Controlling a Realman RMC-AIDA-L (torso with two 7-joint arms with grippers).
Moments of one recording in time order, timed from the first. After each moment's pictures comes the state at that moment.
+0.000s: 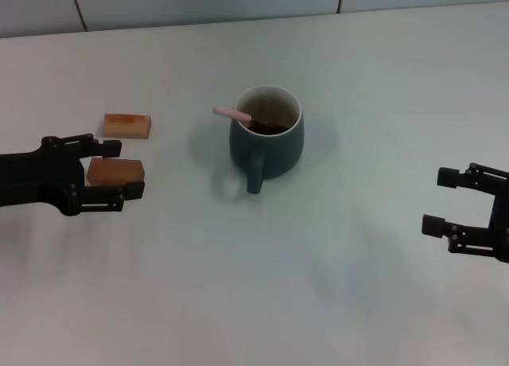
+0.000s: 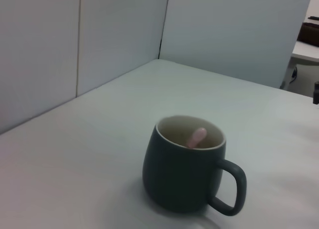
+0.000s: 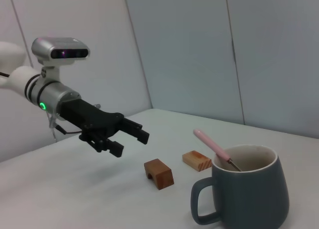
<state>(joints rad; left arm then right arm) -0.48 -1.97 0.69 0.67 2.06 1.59 -1.32 0.22 2.08 -0.65 -0.86 -1.90 -1.76 1.25</state>
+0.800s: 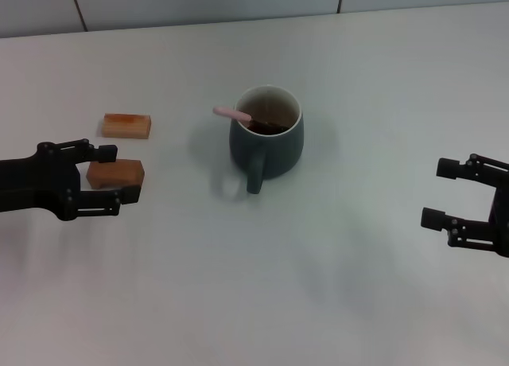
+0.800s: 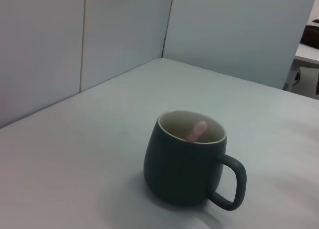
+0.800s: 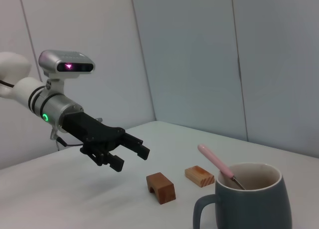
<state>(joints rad) -0.46 -1.97 0.69 0.67 2.06 1.59 -1.32 0.22 2.08 -0.65 -0.85 -1.87 -1.78 1.22</state>
